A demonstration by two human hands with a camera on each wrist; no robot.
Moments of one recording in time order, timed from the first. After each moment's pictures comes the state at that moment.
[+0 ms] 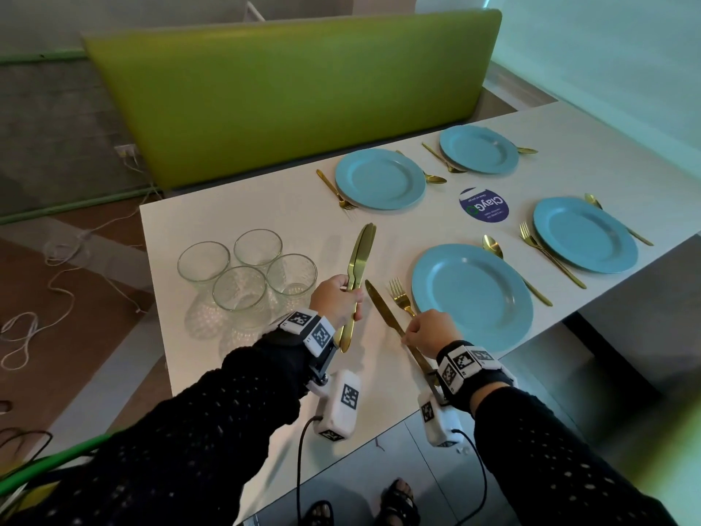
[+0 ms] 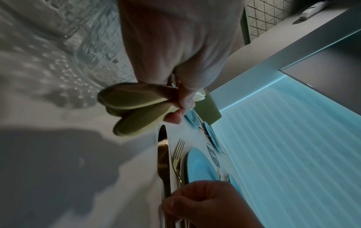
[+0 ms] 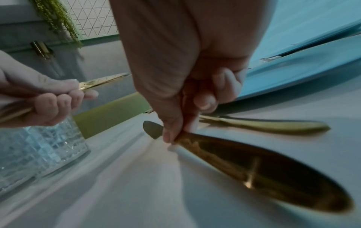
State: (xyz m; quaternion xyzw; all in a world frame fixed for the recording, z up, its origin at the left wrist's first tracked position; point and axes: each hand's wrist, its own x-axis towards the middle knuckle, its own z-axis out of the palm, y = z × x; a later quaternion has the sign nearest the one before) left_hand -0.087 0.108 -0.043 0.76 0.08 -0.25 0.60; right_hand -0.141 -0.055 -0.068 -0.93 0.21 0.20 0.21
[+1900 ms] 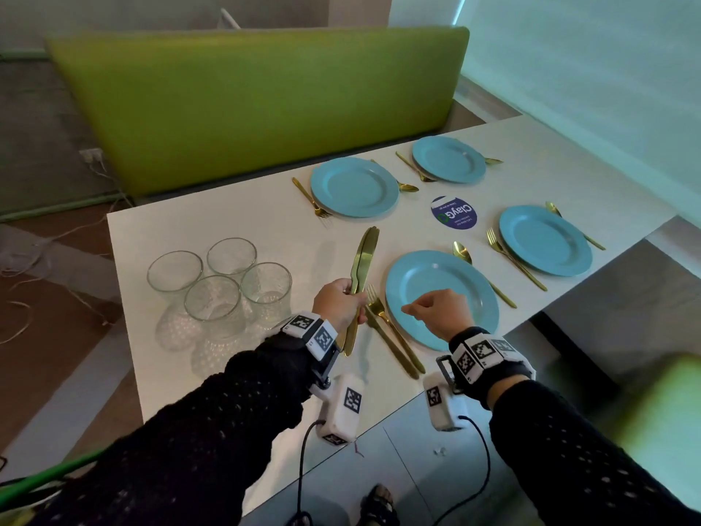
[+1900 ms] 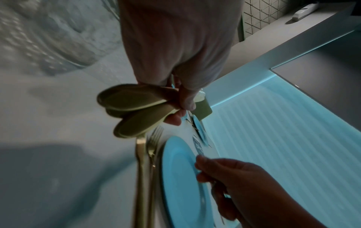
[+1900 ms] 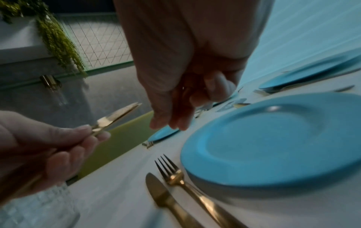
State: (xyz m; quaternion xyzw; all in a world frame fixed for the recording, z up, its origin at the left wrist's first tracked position) left_hand -0.093 0.072 -0.034 0.73 0.05 -0.26 0.63; right_hand -0.141 -0.101 -0.026 -0.93 0.23 0.08 0.27
